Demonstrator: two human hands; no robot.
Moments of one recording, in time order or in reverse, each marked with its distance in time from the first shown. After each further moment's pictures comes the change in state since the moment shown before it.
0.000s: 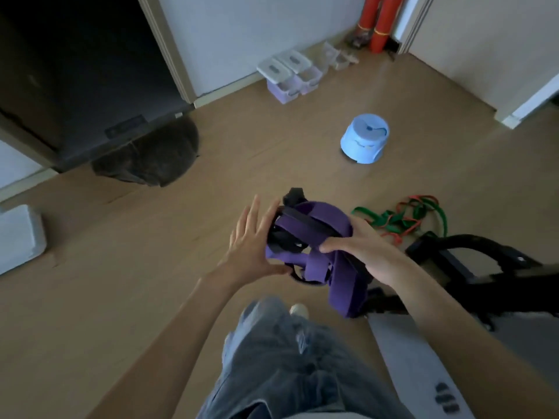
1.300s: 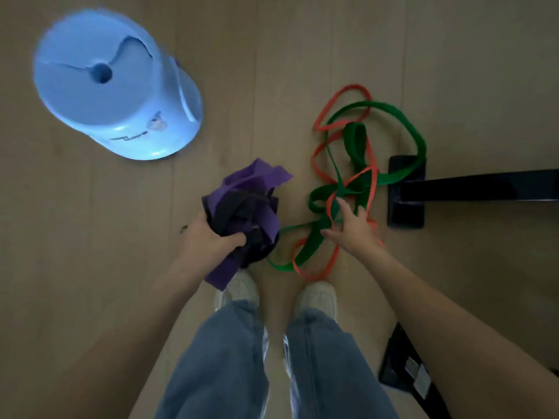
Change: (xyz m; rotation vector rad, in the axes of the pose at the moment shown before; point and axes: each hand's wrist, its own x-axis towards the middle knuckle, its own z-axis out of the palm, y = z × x) left_hand 0.781 0.006 0.496 -0.103 -0.701 -0.272; right_hand 0.506 0.446 -0.539 -0.055 0.762 0.869
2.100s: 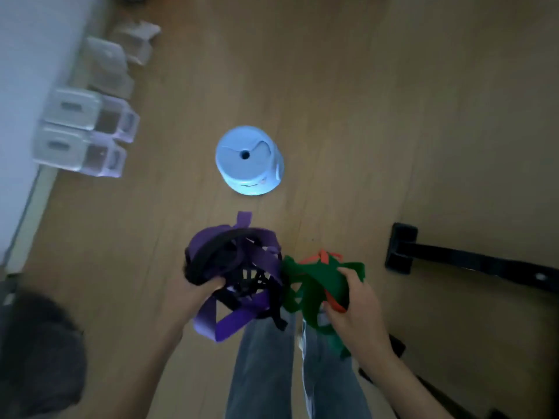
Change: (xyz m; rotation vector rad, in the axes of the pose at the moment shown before) left_hand -0.350 0.110 -0.210 -0.328 0.296 -0.087; right_hand -0.412 -0.139 -0.162 0.148 0.057 -0.517
